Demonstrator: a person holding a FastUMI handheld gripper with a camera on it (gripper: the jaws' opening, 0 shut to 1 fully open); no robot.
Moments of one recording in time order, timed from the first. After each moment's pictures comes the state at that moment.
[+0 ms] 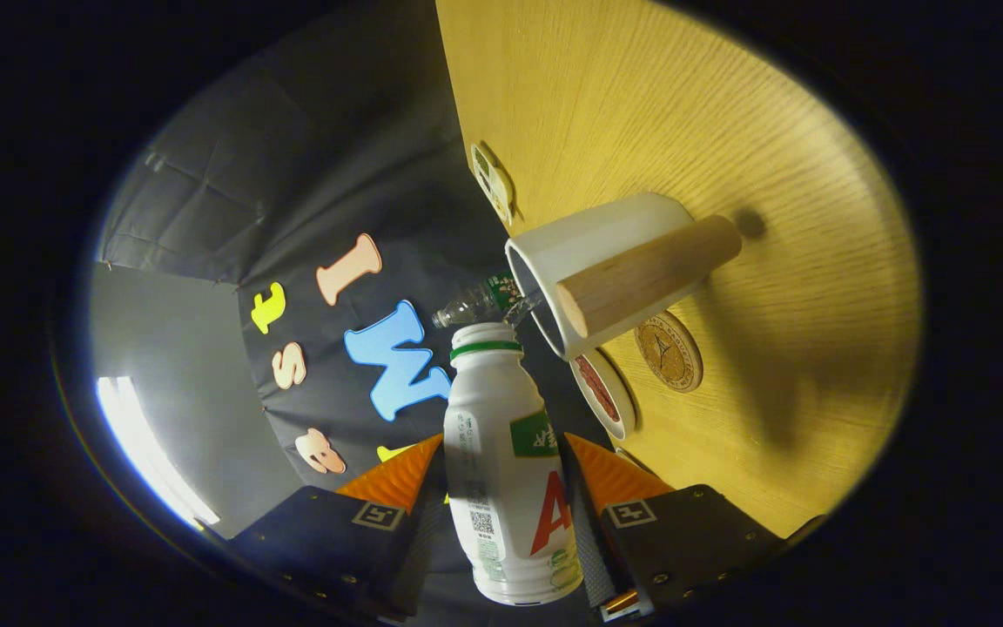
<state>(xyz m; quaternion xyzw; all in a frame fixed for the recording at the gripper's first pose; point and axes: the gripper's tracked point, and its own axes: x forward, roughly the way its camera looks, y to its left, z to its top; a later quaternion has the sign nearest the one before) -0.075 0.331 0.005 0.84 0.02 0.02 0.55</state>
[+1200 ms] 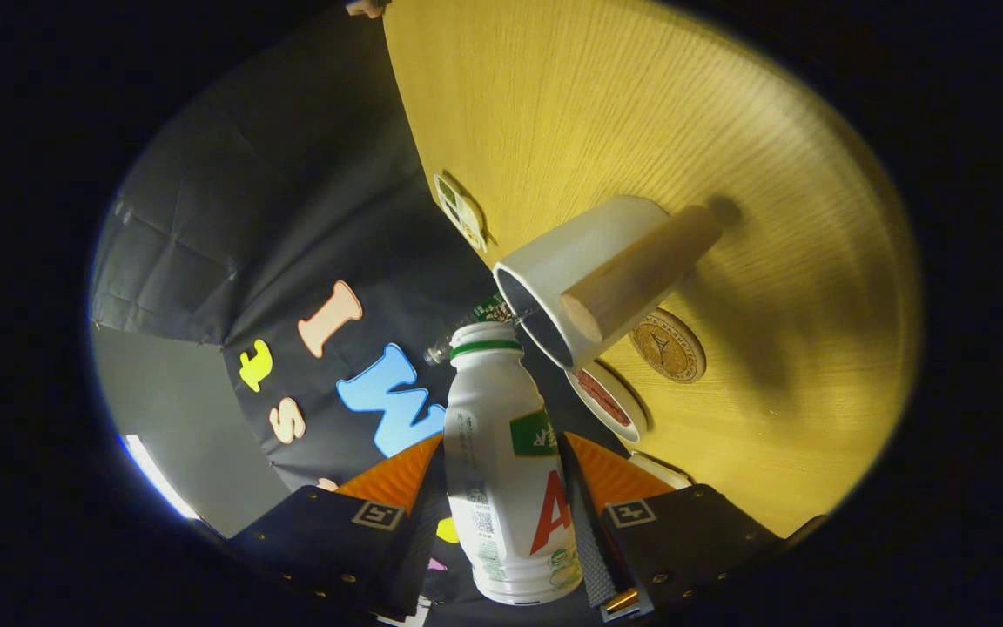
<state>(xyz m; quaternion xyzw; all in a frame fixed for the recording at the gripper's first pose) -0.076 0.322 -0.002 0.89 0.01 -0.05 0.46</state>
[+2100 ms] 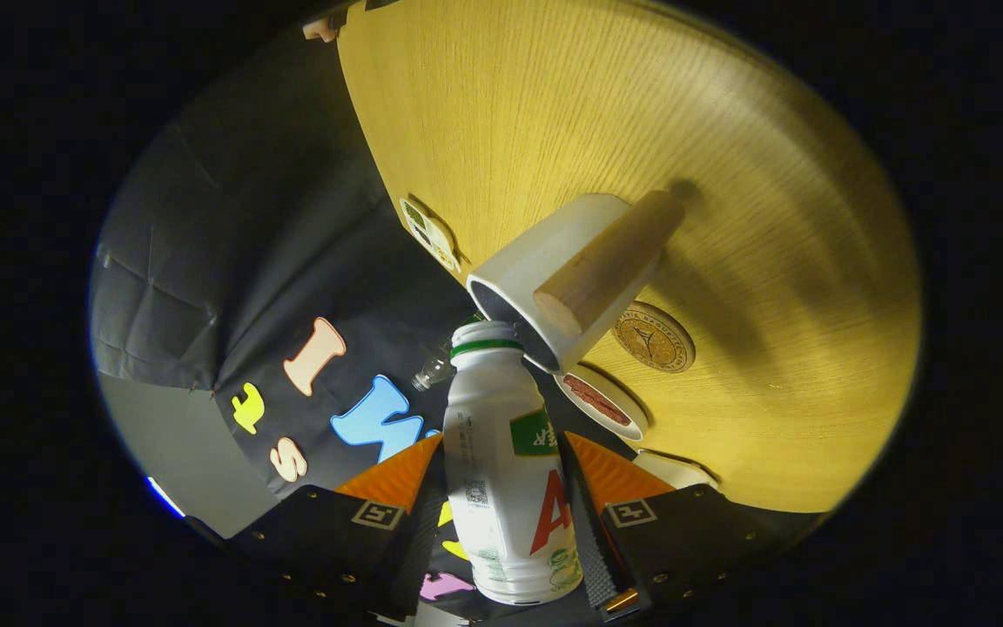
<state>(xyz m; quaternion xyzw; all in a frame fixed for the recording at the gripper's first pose) -0.056 0.322 -0.002 0.91 0.01 -0.09 0.41</state>
